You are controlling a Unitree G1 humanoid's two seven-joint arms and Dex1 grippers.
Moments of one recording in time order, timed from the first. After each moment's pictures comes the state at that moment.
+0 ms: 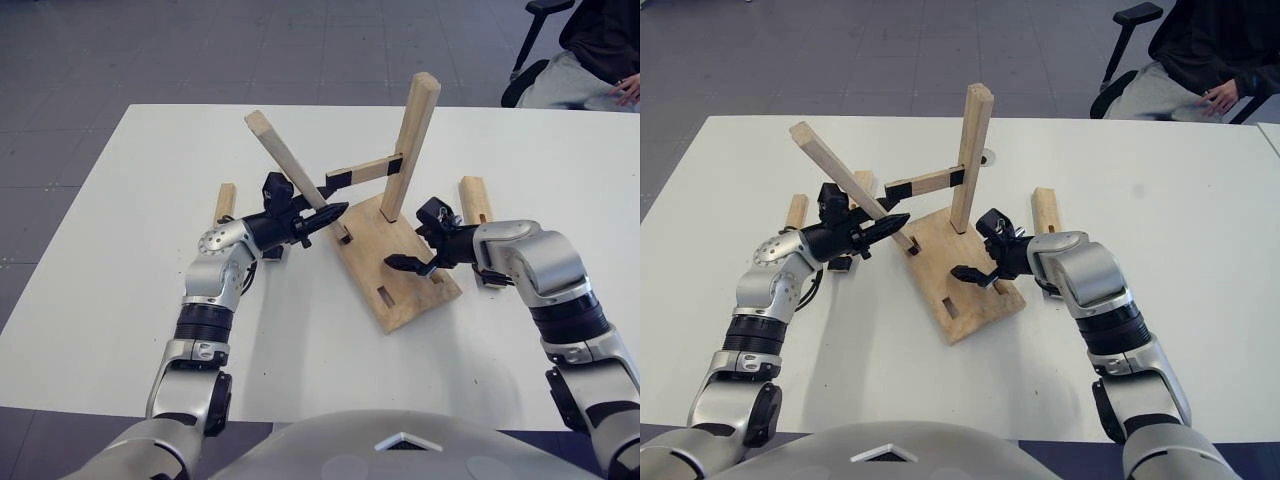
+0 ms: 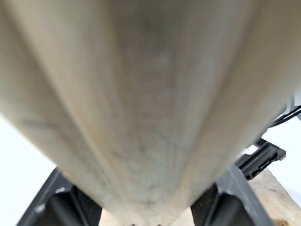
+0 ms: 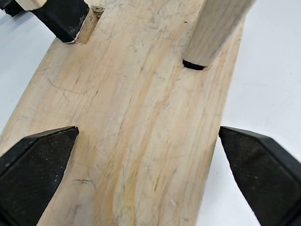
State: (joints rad) left arm -0.33 0.28 -0.02 0.30 -0.41 0.17 -0.99; right arm -0.44 -0.48 0.31 -0.10 0.26 1.08 0.70
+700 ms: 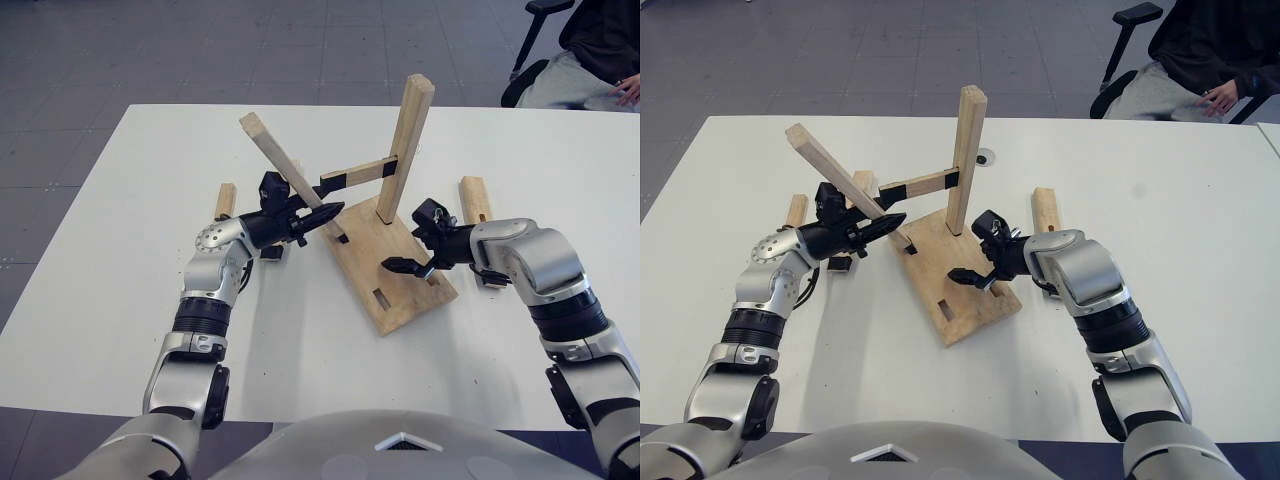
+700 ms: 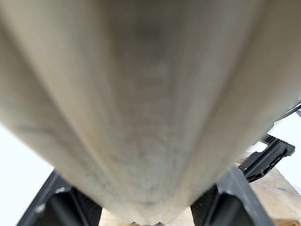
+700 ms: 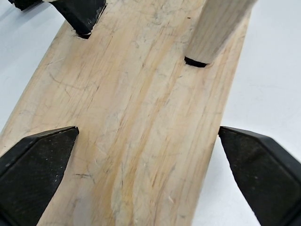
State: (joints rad) left arm -0.37 0.31 -0.03 0.40 -0.41 0.11 -1.04; right arm -0.45 -0.49 0.32 -0.11 0.27 1.10 0.72
